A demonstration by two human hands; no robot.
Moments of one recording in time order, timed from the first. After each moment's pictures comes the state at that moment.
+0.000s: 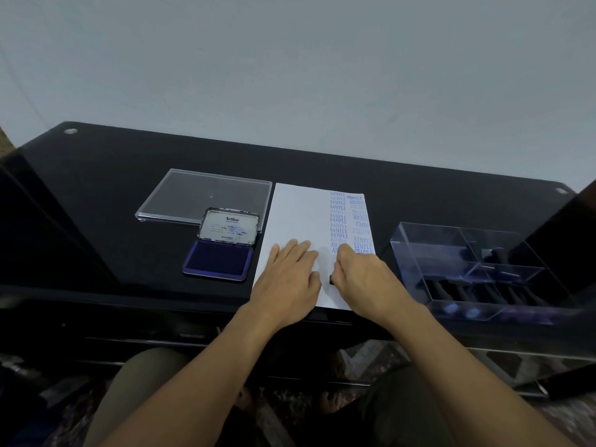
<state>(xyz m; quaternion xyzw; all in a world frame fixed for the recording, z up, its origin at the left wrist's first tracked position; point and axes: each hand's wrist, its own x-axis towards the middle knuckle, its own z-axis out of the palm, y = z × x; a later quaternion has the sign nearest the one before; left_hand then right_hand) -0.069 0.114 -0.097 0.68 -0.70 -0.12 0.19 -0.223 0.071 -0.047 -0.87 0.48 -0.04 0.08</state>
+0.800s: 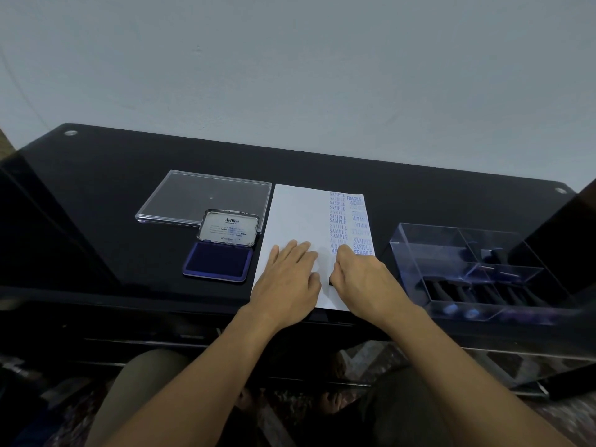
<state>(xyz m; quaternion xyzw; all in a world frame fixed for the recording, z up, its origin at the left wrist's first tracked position) -0.069 0.113 -0.097 0.68 -0.70 -0.13 0.20 -0.223 0.069 -0.051 -0.87 0.49 -0.06 0.08</state>
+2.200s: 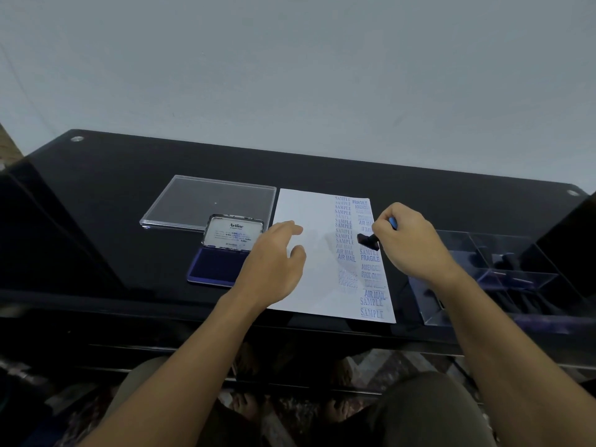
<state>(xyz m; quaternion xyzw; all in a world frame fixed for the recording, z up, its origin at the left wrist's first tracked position) -0.041 0.109 -0.056 0.68 -0.59 -0.19 0.39 -0.242 0.031 0.006 -0.76 0.56 -0.24 0.22</state>
